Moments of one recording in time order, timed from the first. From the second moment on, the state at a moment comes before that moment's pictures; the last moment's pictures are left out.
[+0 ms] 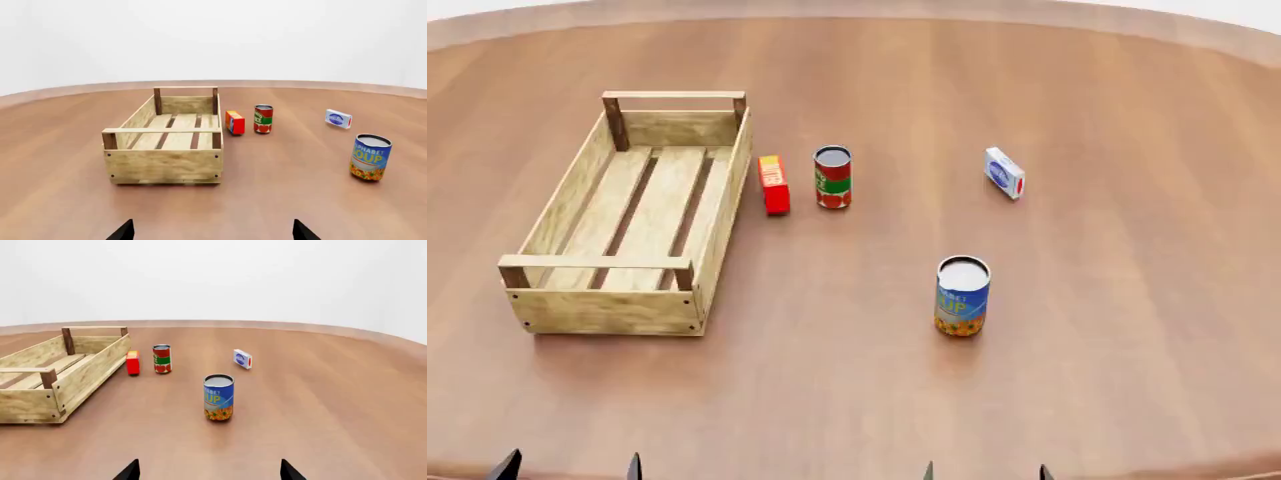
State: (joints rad) left arm 0.00 0.00 0.00 0.00 0.00 0.00 0.00; right arm 0.00 0.00 0.00 0.00 0.00 0.00 0.00
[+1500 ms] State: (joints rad) left arm -0.01 -0.11 0.15 -0.02 -0.07 0.03 -0.14; right arm 0.00 0.12 -0.17 -0.02 0.06 -0.01 0.09
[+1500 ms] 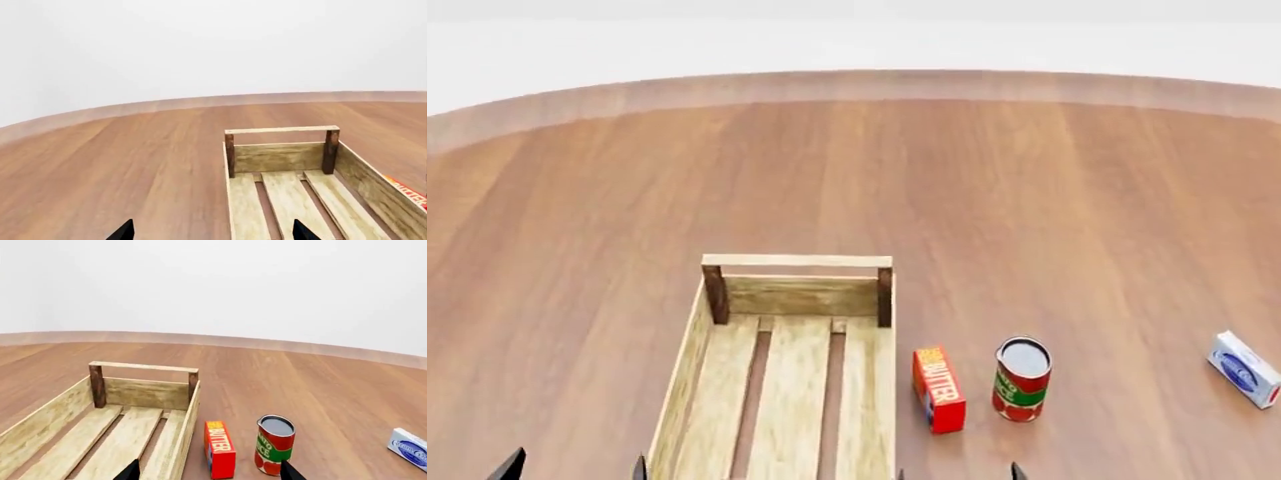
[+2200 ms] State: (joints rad) left arm -0.01 -0.14 0.18 -0.02 -0.09 0.03 -0.18; right arm -0.01 0.12 -0.11 -0.04 0.13 0.07 0.22
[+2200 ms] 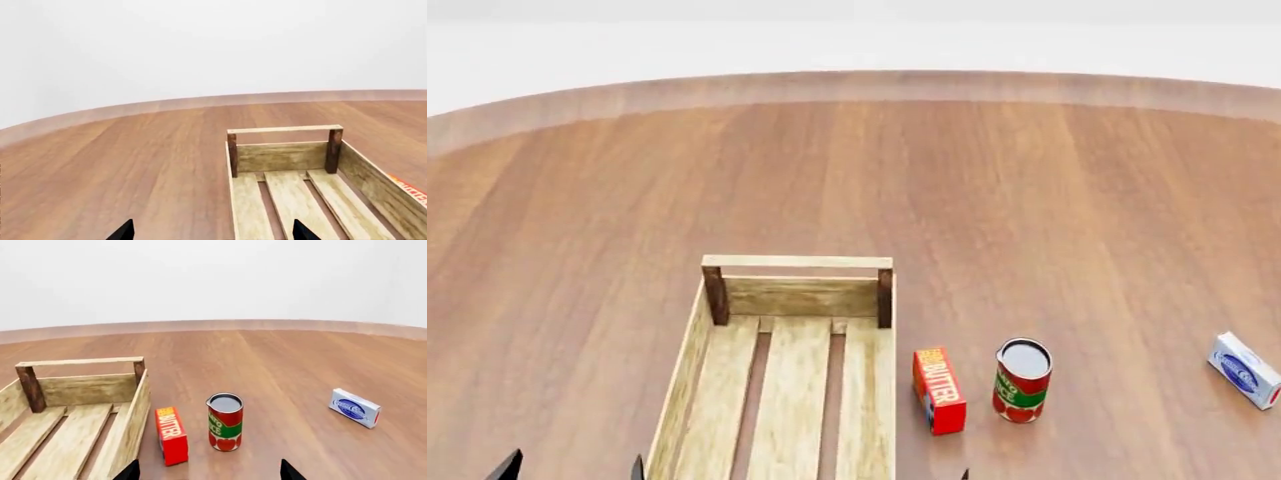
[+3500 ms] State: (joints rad) left arm -0.02 -0.17 0.22 -0.03 -0.12 0.03 -0.23; right arm -0.18 0.10 0.21 -0.32 0.34 0.31 0.64
